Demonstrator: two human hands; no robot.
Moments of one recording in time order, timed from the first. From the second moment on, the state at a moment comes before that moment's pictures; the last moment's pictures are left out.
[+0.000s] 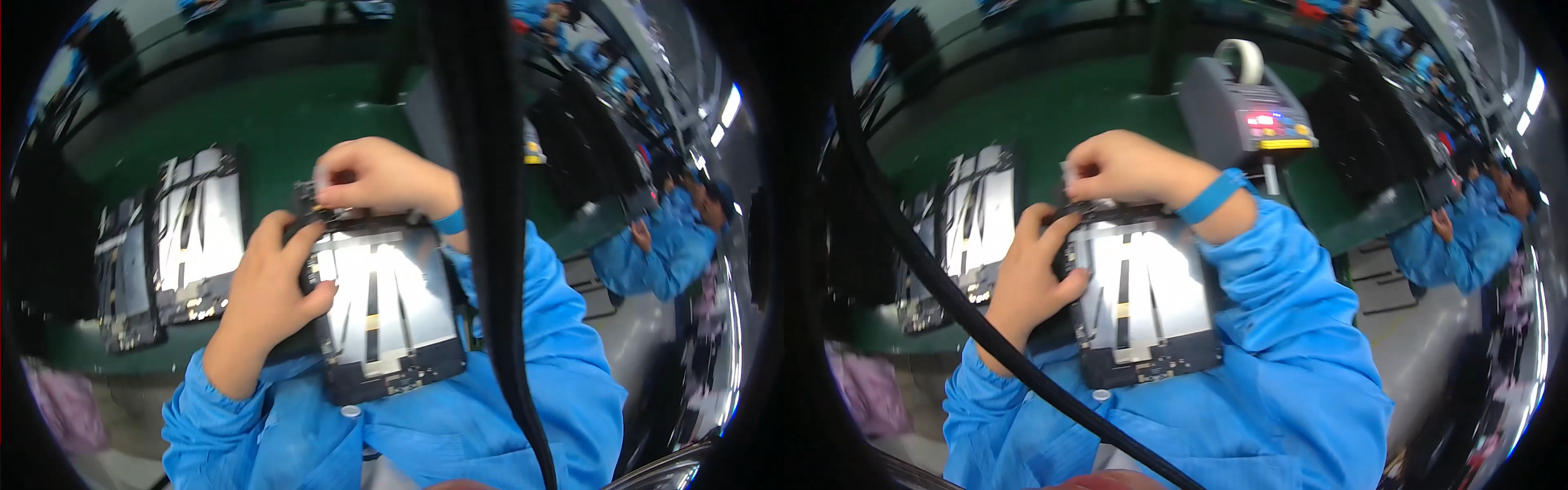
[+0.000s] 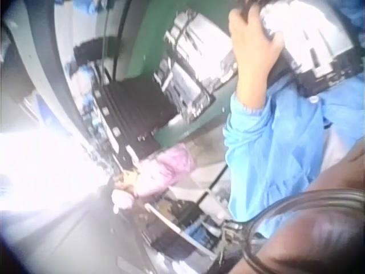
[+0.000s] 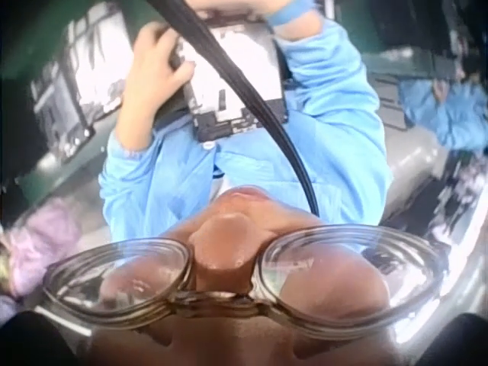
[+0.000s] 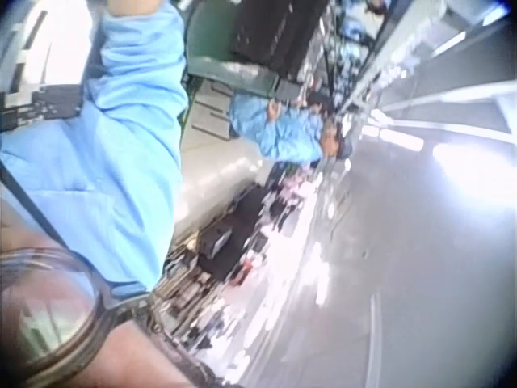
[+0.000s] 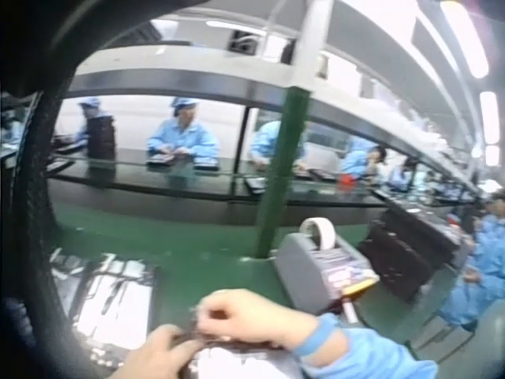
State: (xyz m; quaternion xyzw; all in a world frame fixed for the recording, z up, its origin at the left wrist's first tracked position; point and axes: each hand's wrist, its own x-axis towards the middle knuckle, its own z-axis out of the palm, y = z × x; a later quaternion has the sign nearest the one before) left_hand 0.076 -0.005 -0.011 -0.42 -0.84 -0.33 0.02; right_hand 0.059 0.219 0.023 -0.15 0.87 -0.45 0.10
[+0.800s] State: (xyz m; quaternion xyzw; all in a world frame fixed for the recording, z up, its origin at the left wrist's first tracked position) left_hand 0.073 -0.011 -0.015 -0.41 -0.85 -0.34 0.00; right_hand 0.051 0.224 0.014 -0.07 0.76 -0.63 0.16
